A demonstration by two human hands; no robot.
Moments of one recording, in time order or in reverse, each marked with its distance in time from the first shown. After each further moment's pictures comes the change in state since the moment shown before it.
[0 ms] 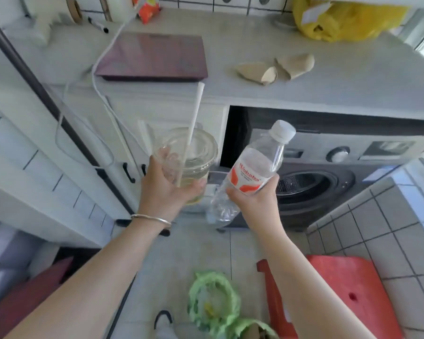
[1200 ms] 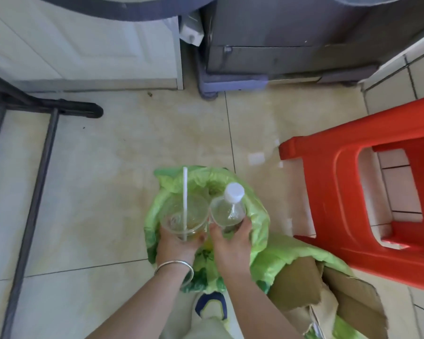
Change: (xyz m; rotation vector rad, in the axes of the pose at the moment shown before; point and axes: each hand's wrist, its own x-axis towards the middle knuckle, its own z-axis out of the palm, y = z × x) left_hand -0.255 -0.670 0.258 0.251 -0.200 -0.967; right_hand -0.047 0.722 0.125 -0.156 0.150 0.784
